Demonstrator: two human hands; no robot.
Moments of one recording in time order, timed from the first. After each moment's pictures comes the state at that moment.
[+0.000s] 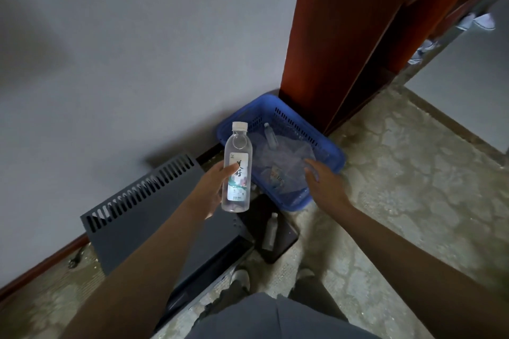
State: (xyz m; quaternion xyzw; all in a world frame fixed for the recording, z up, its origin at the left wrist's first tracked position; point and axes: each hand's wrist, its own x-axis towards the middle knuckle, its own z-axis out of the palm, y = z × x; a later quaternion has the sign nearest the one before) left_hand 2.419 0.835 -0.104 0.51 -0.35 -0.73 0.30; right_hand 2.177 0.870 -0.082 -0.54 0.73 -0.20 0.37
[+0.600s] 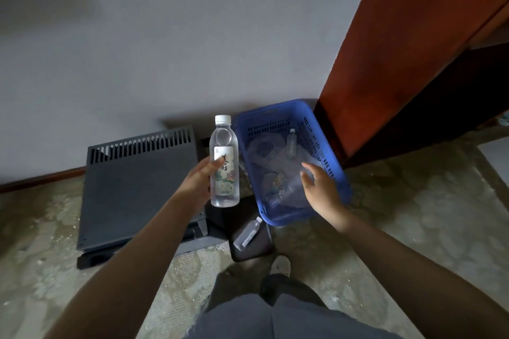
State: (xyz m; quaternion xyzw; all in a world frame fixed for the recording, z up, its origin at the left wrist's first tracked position) left_hand 2.305 0.841 -0.111 0.59 -0.17 -0.63 0.48; right_hand 2.051 0.774 -0.107 -0.66 0.62 -0.12 0.41
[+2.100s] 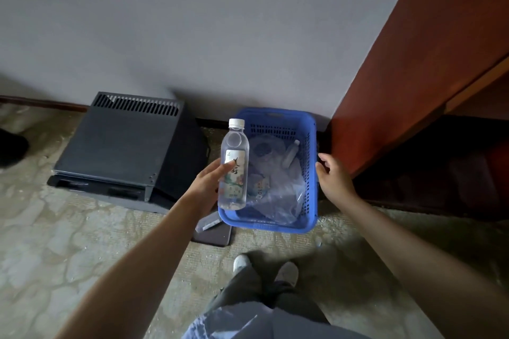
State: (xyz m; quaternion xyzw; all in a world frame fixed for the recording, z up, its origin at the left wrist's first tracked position) left_hand 2.071 0.755 -0.097 0.60 -0.04 -0.53 0.60; right_hand 1.881 0.567 -0.126 -0.74 0.50 -0.07 0.44
